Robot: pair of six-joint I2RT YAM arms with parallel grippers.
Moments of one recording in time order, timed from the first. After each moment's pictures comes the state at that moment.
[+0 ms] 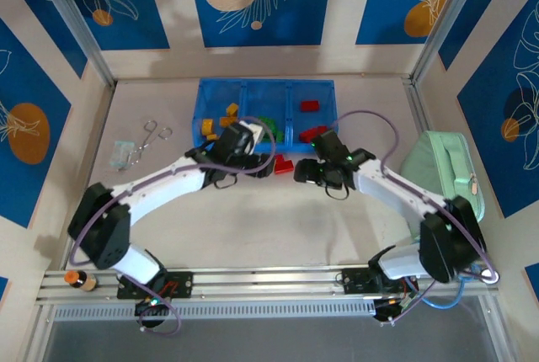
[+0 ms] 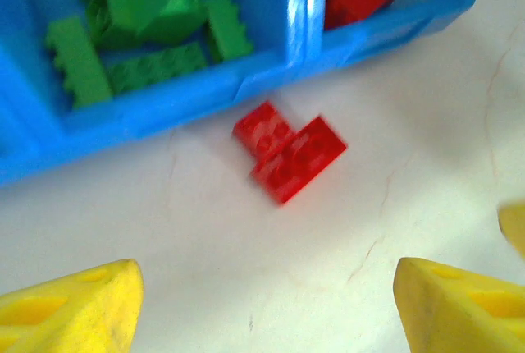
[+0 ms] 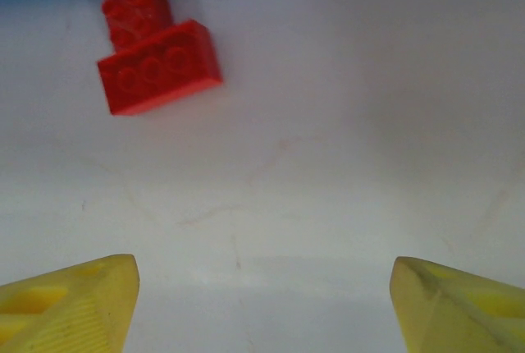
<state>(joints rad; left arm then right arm) -0.74 1.48 1.02 -0.34 -0.02 -0.34 0.56 1.41 0.96 -0.65 0.00 0.65</state>
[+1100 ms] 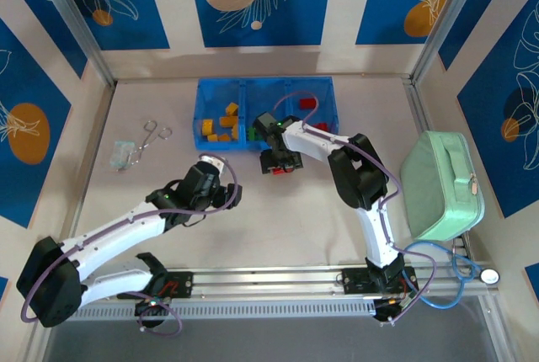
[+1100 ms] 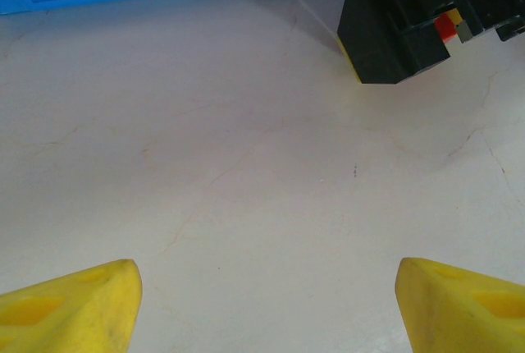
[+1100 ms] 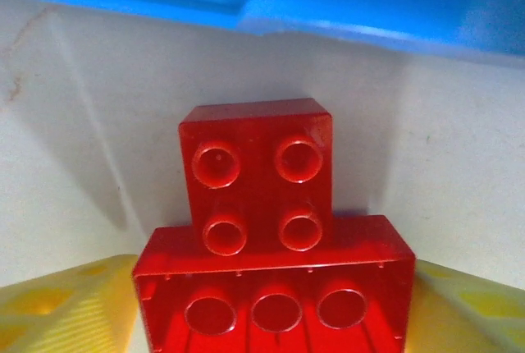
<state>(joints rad) -0.74 1.07 0.62 -0.35 -0.15 -0.42 0.67 2.15 1.63 -0.94 0.11 0.51</state>
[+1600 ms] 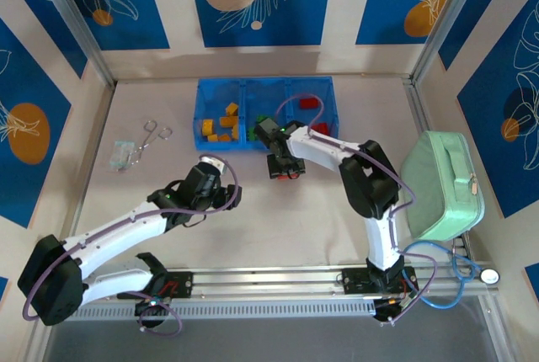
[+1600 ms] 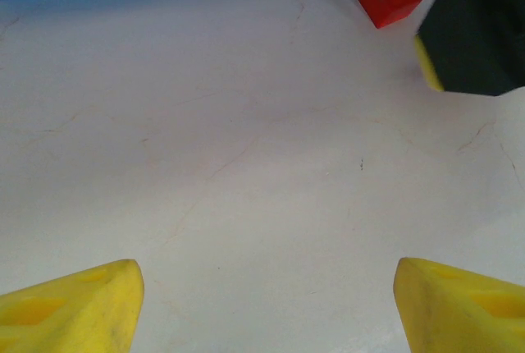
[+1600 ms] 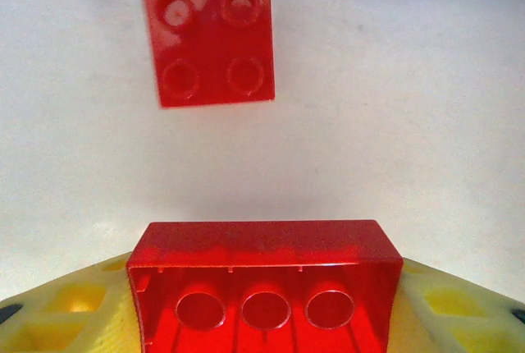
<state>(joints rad) -0.74 1.08 0.61 -0.35 -0.15 -0.44 0.71 1.98 1.51 -0.97 0.18 0.55</state>
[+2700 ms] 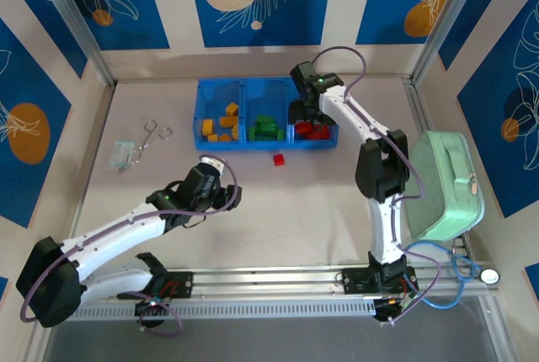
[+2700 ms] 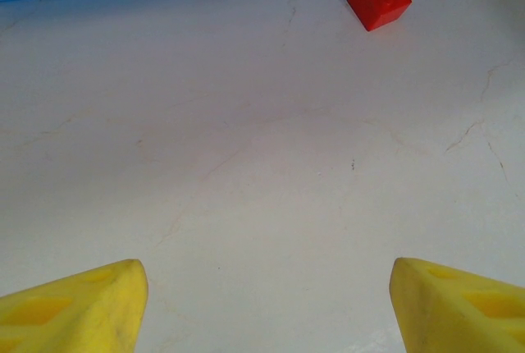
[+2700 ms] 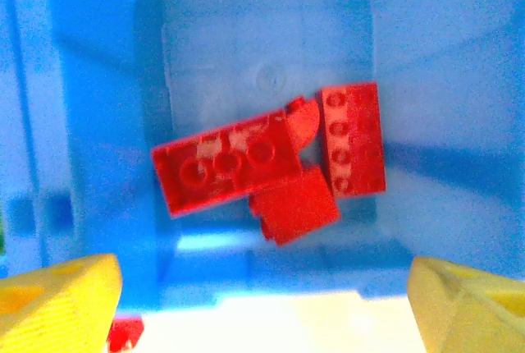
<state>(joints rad) -0.75 1.07 0.61 -0.36 -0.15 -0.44 0.43 2.07 1.91 -1.07 0.21 0.43</state>
